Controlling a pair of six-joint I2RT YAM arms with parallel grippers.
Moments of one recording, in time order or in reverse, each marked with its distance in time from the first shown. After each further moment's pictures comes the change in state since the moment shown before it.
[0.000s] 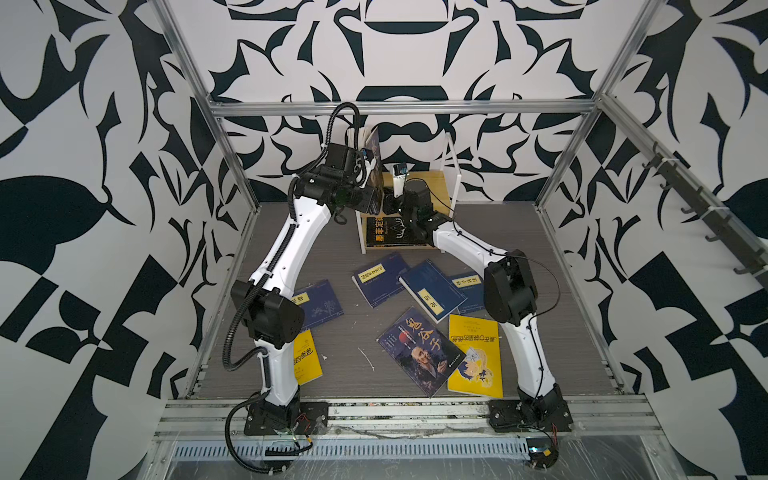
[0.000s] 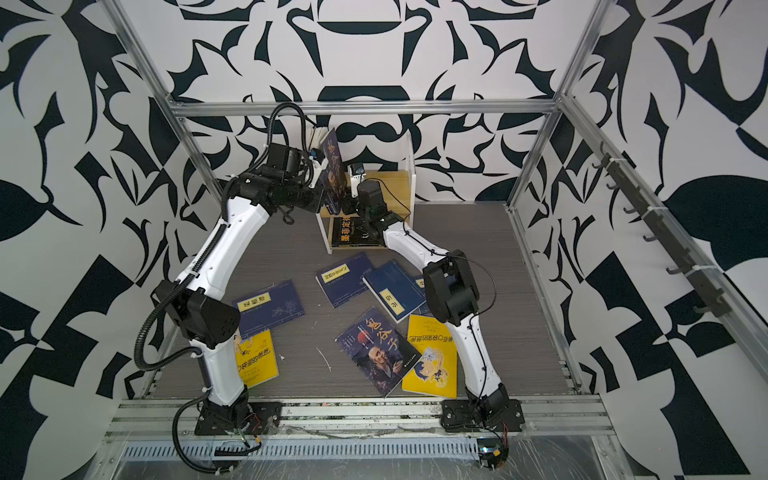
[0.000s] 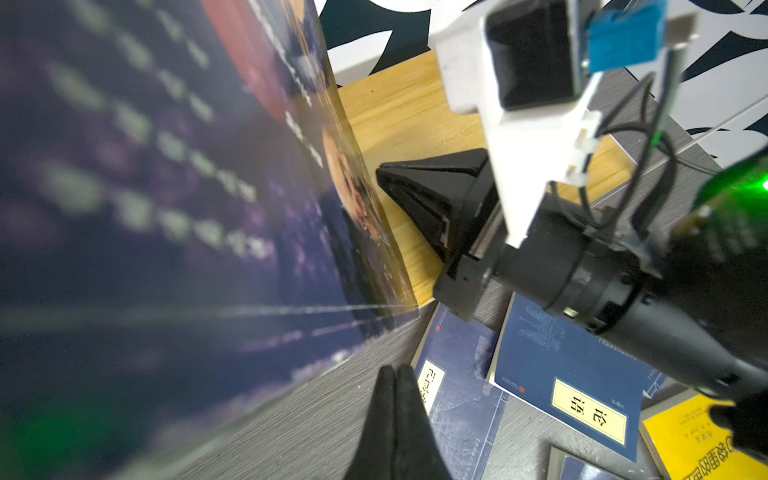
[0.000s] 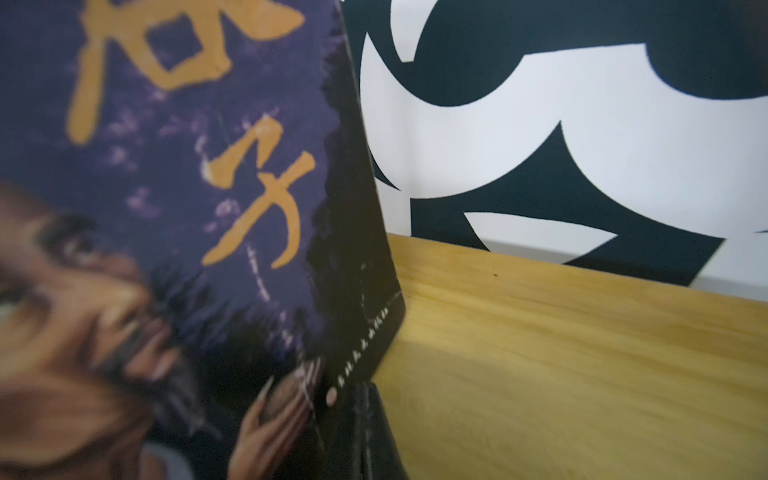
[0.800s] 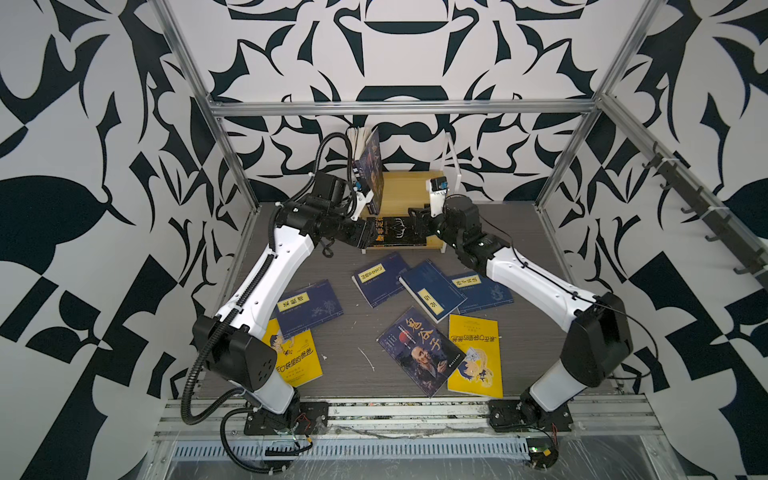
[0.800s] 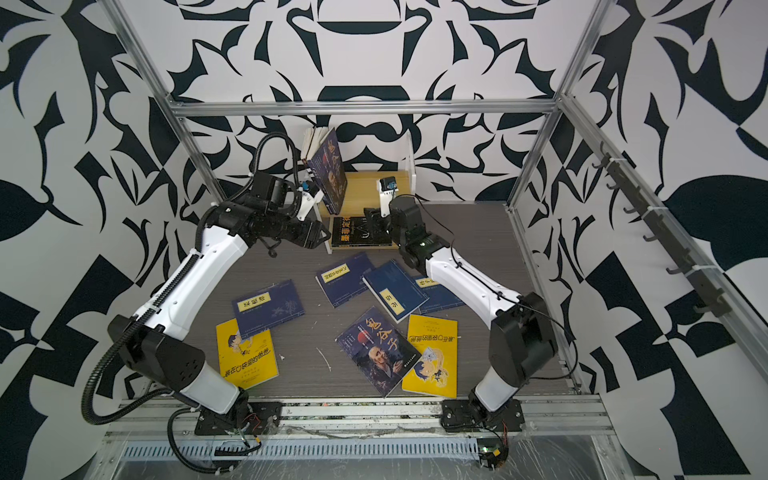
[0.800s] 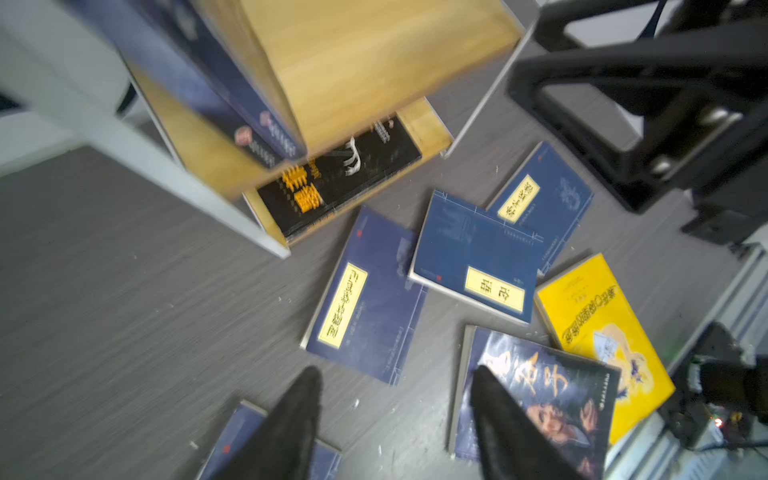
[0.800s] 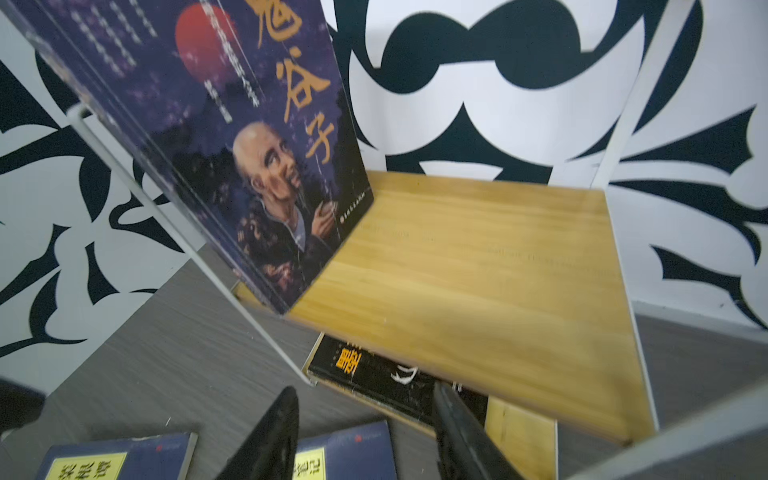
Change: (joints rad) left arm 0.026 -0.343 -0.512 0.032 0.225 -0.034; right arm 0.001 -0.663 -0.658 -0.108 0.007 0.052
